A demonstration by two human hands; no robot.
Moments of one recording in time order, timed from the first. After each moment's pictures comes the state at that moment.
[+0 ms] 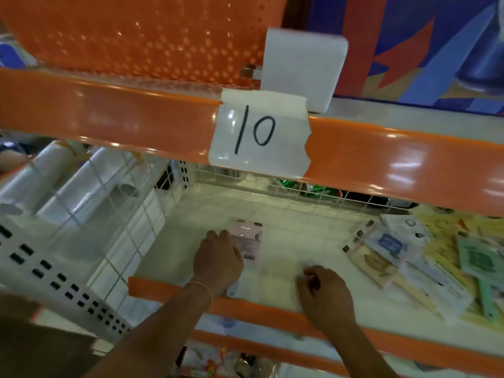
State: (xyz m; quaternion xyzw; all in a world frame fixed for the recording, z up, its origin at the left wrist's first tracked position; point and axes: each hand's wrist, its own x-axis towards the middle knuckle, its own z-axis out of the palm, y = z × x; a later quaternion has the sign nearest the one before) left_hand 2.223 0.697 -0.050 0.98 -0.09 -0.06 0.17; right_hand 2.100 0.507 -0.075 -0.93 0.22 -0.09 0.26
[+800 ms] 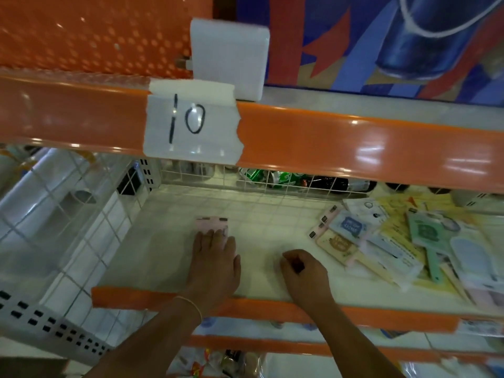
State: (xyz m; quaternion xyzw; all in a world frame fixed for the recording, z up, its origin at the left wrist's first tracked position) left_hand 2.197 0.671 -0.075 0.95 -0.28 0.08 0.07; right_hand 2.095 0.495 -0.065 -0.87 0.26 -0.14 0.40
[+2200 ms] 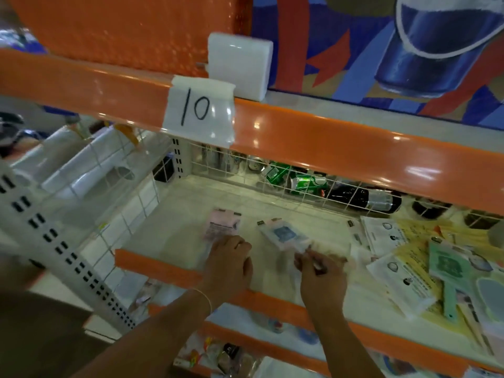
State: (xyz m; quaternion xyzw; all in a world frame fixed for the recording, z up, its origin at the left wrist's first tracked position) left_hand 2.159 0.656 -0.072 0.93 -0.28 0.10 0.22; right_hand 2.079 0.476 -0.054 -0.76 0.30 -0.24 0.53
